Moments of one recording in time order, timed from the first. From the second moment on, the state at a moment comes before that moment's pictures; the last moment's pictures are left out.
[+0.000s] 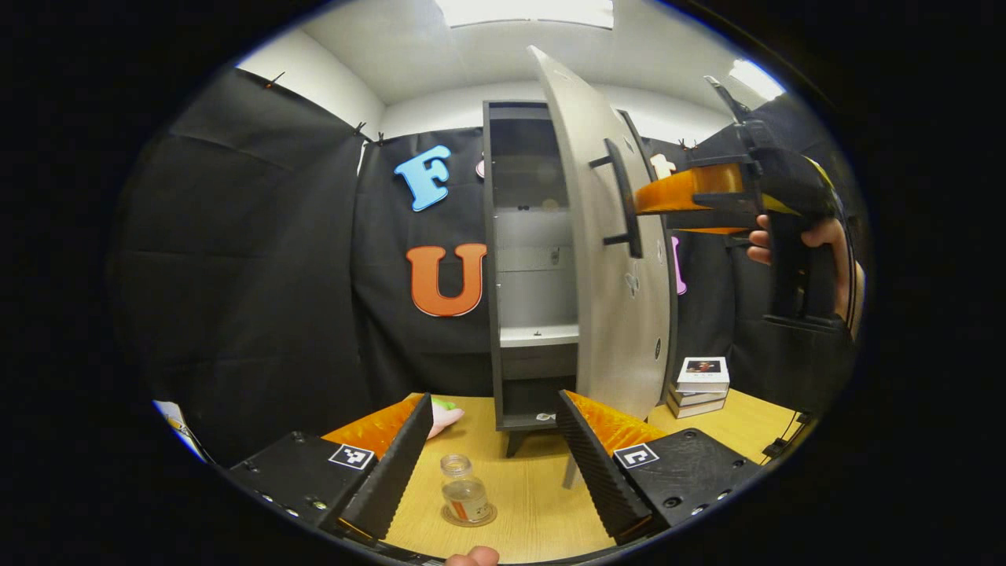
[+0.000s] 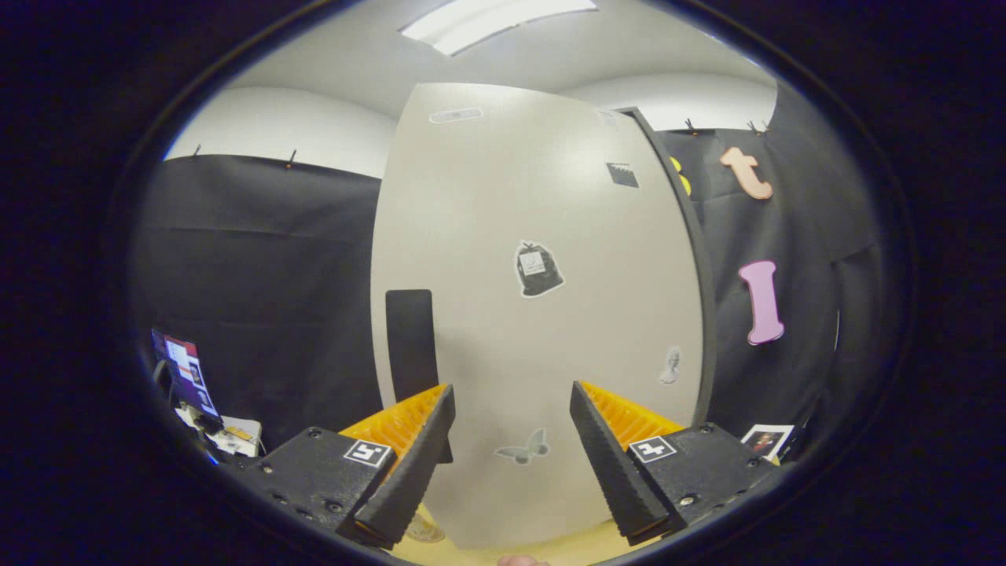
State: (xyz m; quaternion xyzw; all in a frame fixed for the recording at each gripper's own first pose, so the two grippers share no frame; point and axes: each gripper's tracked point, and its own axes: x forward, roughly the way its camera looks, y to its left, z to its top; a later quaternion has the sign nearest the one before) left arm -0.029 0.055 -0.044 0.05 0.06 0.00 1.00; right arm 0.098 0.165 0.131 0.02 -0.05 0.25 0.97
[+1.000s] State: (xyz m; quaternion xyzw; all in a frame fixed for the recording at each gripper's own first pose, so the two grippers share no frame) left arm -0.025 0.076 -0.043 0.02 0.05 0.04 1.00; right arm 0.073 0.102 0.118 0.02 -0.05 0.17 0.98
